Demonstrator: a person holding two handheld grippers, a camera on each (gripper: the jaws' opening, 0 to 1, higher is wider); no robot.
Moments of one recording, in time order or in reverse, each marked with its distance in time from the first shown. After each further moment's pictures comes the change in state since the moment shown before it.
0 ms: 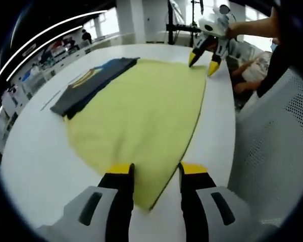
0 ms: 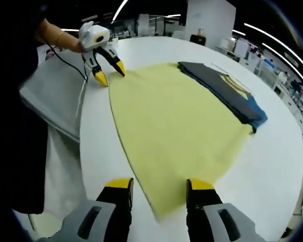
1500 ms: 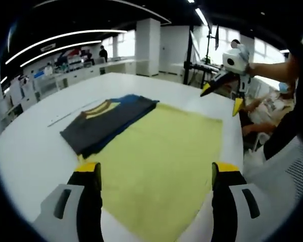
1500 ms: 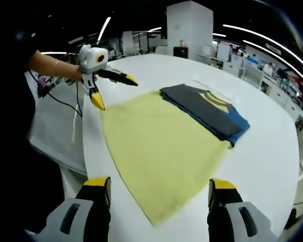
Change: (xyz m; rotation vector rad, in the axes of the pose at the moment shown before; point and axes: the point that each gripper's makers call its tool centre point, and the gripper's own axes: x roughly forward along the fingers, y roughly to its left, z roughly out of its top) left arm -0.007 0.035 0.086 -0.144 -0.269 0.025; right arm -0.045 -0.019 0.050 0.151 -0.147 -0.032
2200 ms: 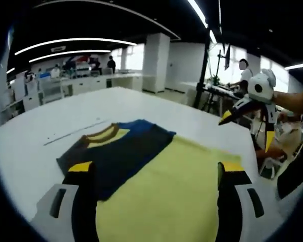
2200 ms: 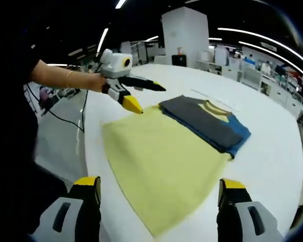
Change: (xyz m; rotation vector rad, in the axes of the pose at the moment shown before) left arm 0.056 0.045 0.075 -0.072 -0.152 0.017; right arm -0.001 -0.004 0.031 0.043 -0.078 0.036
